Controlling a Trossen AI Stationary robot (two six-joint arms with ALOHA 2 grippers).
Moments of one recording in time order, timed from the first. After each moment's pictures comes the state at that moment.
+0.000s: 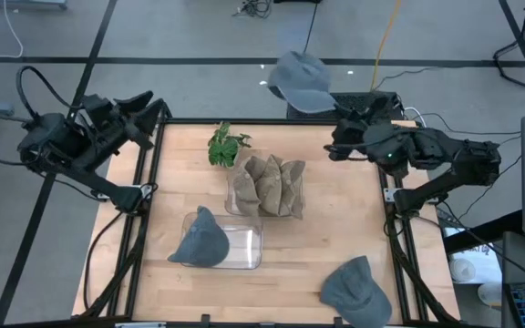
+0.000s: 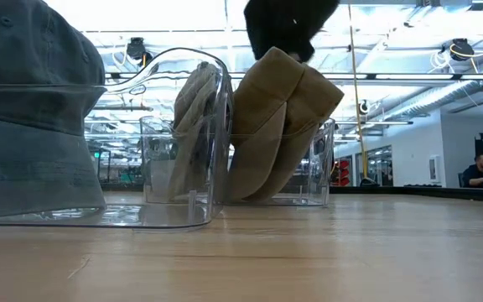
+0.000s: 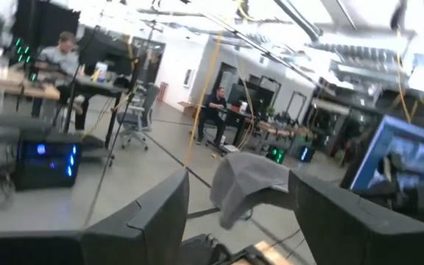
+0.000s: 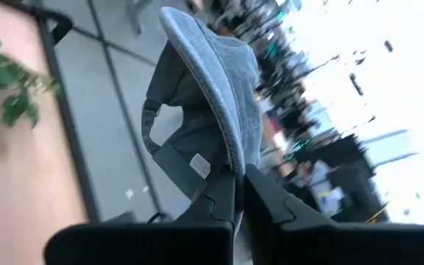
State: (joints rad) left arm -0.33 0.85 1.32 -0.10 -1.13 -0.04; right arm 0.12 1.27 1.65 -0.81 1.10 -0.56
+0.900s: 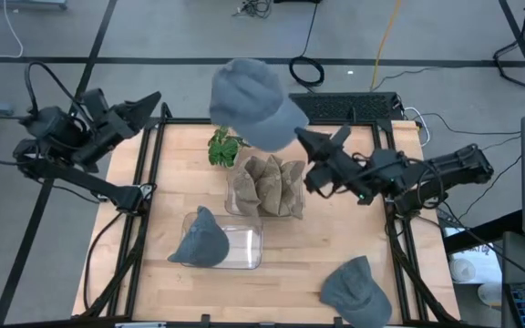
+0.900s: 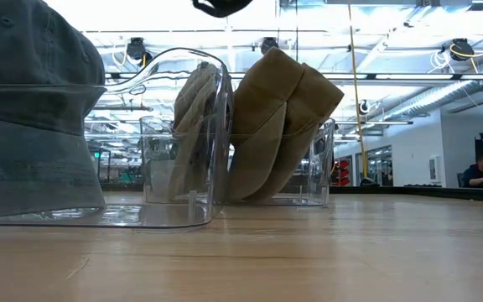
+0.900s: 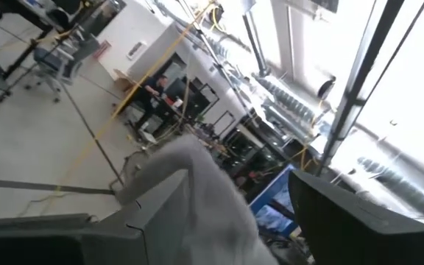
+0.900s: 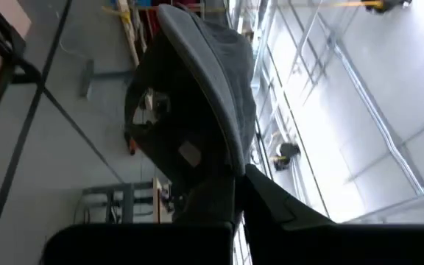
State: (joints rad) left arm -0.22 0.83 1.32 -0.10 -0.85 -0.53; right arm 0.26 1.31 1.33 0.26 0.93 -1.69
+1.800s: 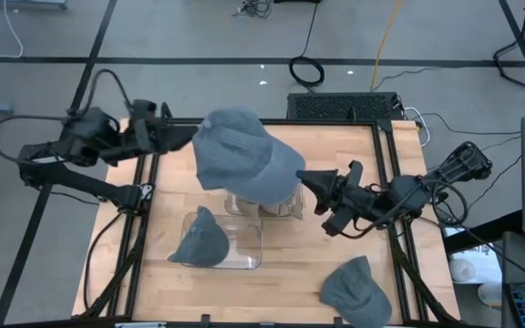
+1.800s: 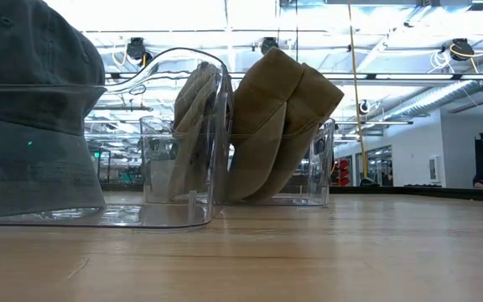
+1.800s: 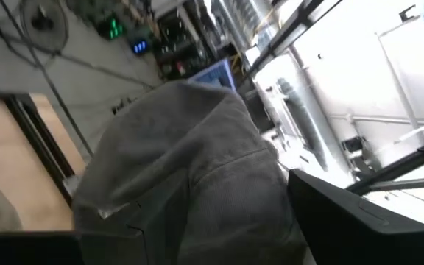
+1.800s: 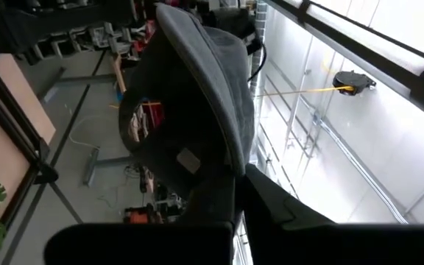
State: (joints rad) left arm -0.05 0.93 1.32 -0.21 -0.24 -1.05; right arm 0.50 1.30 1.32 0.30 0.84 -1.69
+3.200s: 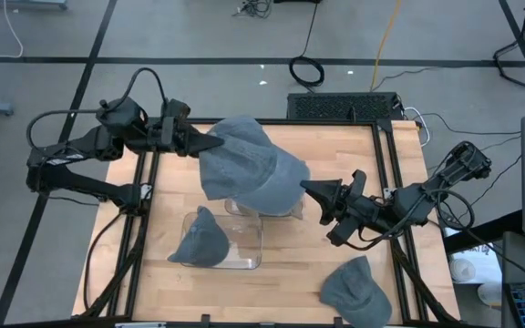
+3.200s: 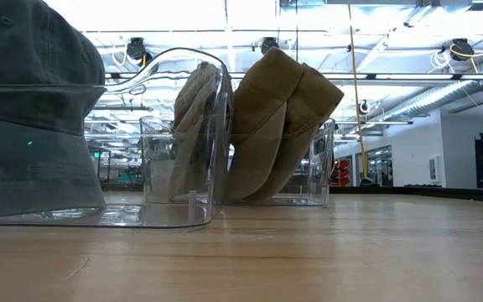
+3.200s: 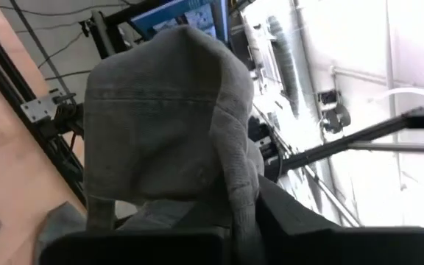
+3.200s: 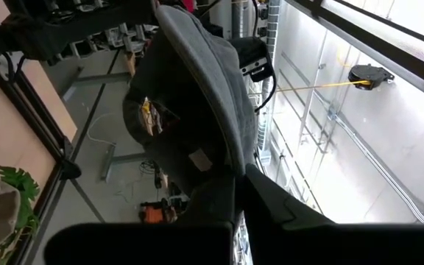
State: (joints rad) left arm 0.14 1.05 1.32 -0.15 0.22 -1.23; right arm 0.58 1.30 1.32 0.25 0.94 -1.64
